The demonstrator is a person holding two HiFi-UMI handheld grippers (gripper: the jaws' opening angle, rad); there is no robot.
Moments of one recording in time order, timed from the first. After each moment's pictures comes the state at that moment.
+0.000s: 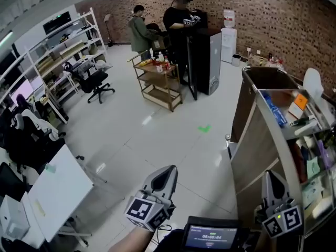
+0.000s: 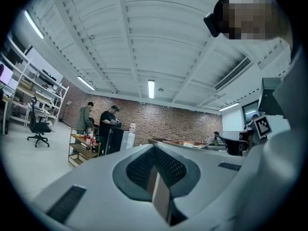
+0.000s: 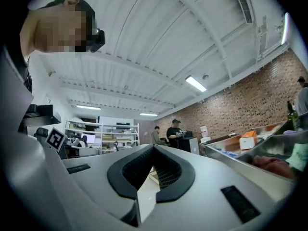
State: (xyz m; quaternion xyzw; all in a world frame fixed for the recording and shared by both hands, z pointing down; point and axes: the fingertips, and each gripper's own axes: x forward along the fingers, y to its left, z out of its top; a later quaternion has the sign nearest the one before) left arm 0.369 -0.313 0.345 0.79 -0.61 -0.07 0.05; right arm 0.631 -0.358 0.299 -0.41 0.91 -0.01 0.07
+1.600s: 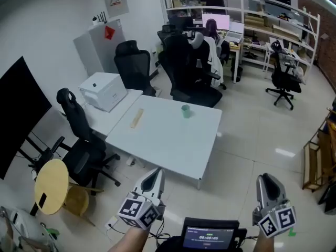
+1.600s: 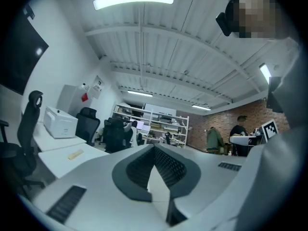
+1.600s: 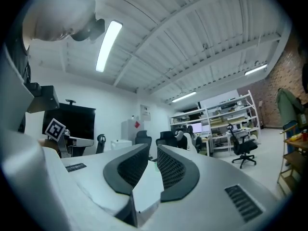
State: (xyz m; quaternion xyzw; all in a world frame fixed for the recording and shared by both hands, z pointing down) left arm -0.296 0.042 0.366 0.16 -0.98 -0.11 0.04; right arm -0.298 -0.276 0.333 0.25 0.97 -0.04 0.01
